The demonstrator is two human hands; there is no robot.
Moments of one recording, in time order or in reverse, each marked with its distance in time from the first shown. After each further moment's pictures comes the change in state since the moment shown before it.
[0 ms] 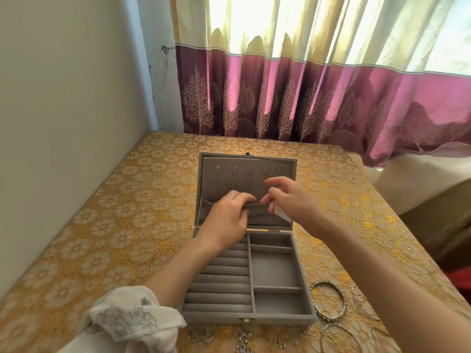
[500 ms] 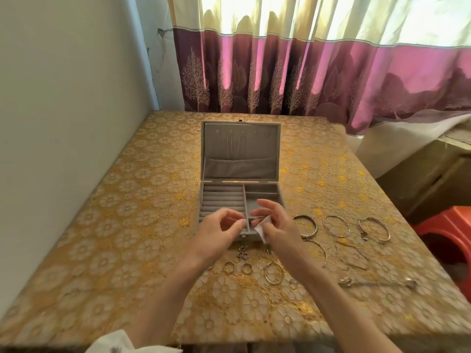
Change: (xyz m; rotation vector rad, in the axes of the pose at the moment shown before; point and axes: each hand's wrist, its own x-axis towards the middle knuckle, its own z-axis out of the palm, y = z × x) left_hand -0.150 0.053 -0.017 -0.429 -0.064 -0.346; right_hand -0.172 0.020 0.058 0.423 0.062 0.047
